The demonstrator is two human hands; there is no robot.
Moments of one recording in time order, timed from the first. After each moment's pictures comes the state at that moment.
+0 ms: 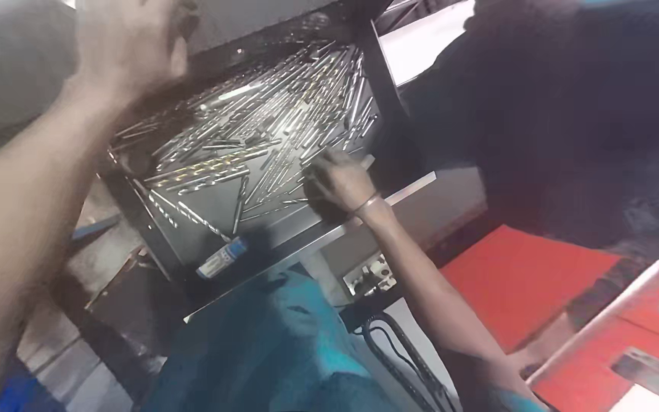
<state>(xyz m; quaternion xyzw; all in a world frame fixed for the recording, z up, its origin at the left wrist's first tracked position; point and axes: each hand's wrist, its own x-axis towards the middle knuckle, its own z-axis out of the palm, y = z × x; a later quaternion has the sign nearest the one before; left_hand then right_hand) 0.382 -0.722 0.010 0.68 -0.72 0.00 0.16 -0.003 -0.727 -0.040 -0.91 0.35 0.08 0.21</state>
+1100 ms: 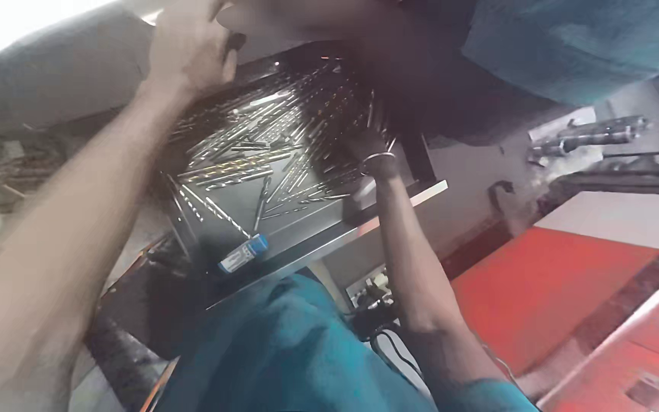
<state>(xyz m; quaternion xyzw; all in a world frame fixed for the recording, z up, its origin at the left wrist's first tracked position) 0.387 -0.723 0.011 0.65 -0.73 -0.01 0.18 0.036 -0.802 -0.055 -0.71 0.62 0.16 0.28</state>
